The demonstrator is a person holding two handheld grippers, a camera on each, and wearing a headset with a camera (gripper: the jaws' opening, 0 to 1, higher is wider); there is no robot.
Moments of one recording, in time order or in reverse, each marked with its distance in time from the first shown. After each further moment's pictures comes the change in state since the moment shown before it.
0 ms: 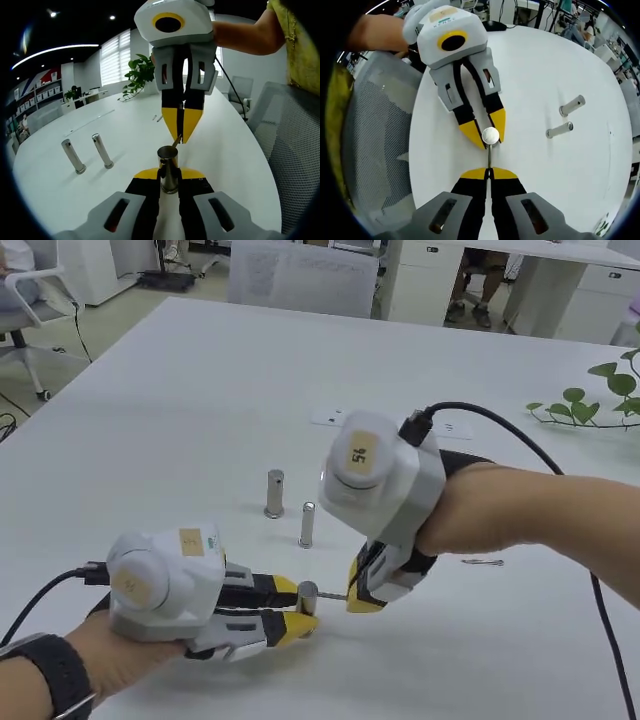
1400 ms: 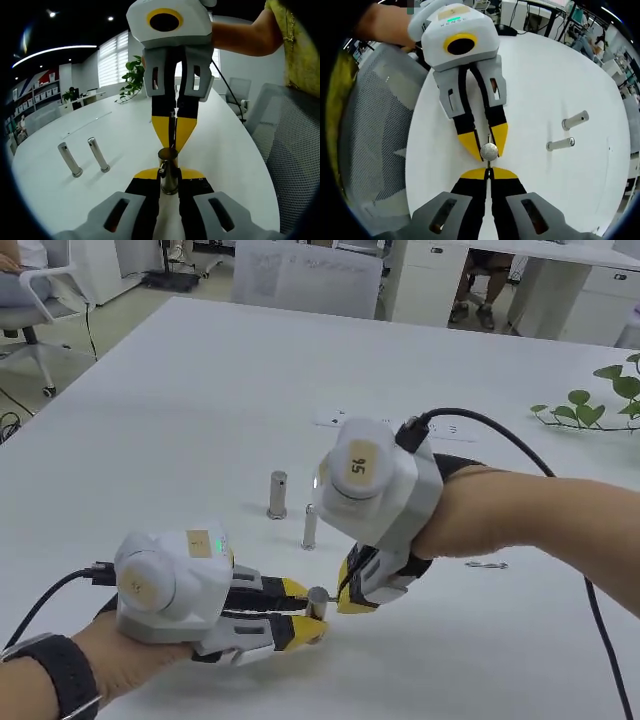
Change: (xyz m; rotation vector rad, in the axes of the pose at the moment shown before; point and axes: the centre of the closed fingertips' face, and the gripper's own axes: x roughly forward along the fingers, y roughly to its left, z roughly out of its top) left arm 0.003 -0.006 0.005 0.002 -0.013 -0.024; right arm 0.005 -0.001 0.010 -0.102 -0.027 0.003
